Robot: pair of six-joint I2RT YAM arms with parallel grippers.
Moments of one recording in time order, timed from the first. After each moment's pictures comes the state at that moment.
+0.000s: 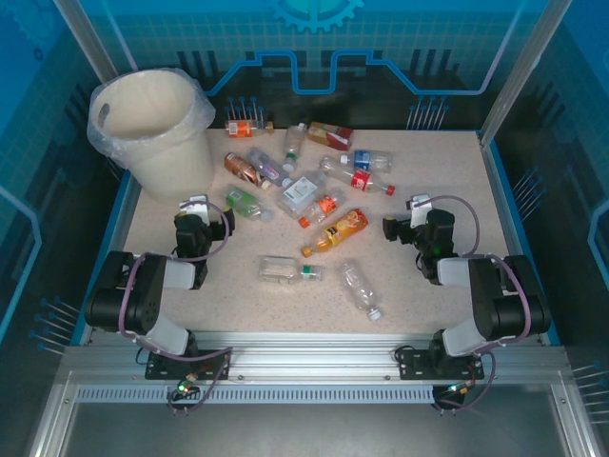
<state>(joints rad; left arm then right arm) -0.02 1.55 0.36 0.85 -0.14 -0.11 0.05 1.51 0.42 0.63 -0.11 -0.08</state>
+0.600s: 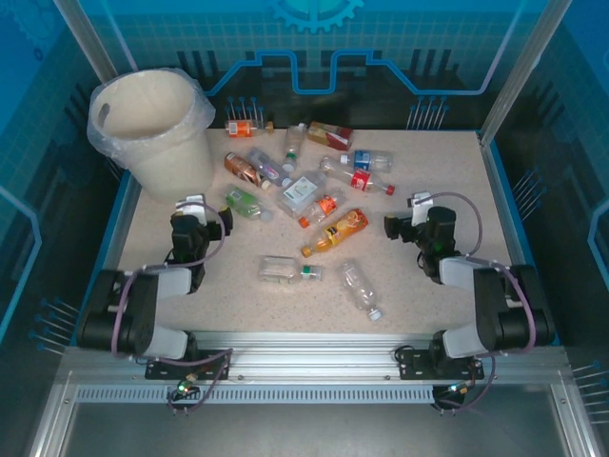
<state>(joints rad) -0.03 1.34 0.36 0.68 -0.17 -0.12 0.06 1.38 0.47 0.45 -0.06 -0.07</state>
